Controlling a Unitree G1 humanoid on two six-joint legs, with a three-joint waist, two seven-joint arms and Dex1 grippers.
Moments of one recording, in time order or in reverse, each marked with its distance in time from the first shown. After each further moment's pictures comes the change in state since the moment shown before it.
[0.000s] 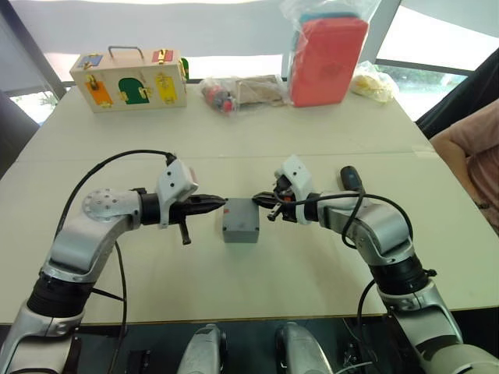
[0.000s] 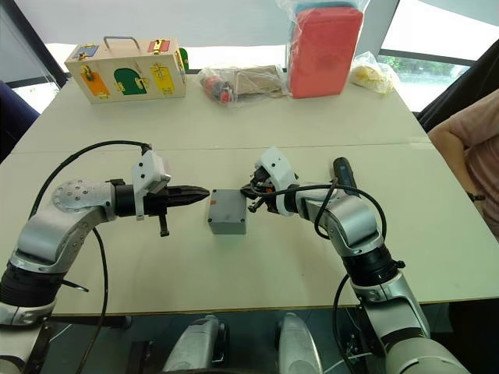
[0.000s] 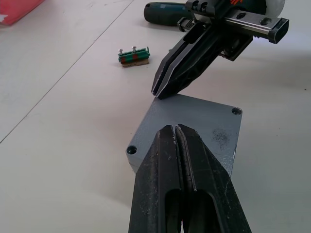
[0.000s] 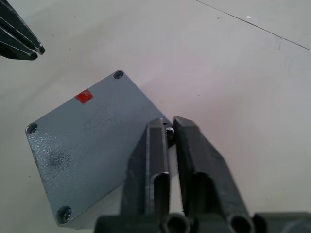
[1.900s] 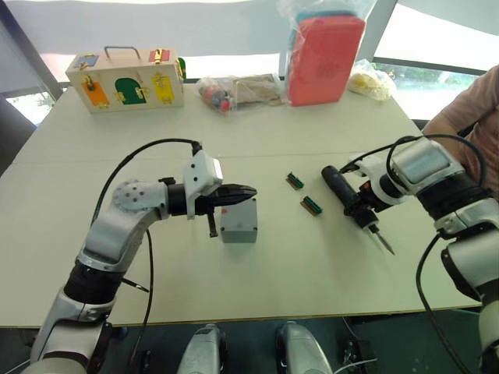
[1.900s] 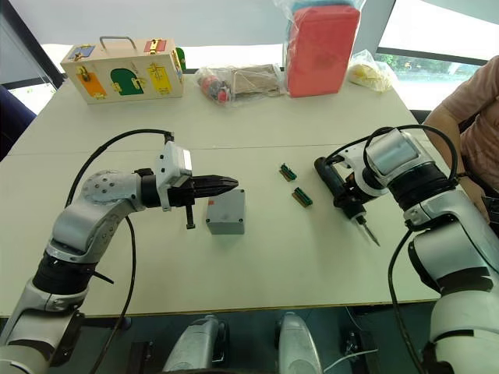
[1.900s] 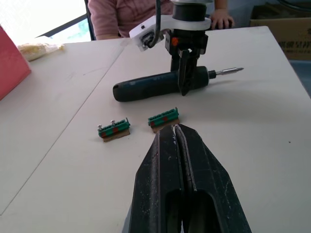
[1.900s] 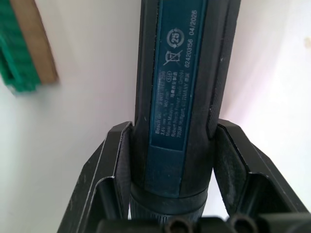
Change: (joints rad) left arm -0.103 -0.142 -0.070 0.030 0.014 -0.124 0.000; right arm -0.515 -0.391 0.345 0.747 -0.189 0.422 0.319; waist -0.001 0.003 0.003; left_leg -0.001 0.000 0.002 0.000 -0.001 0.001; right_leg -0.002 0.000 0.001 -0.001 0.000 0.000
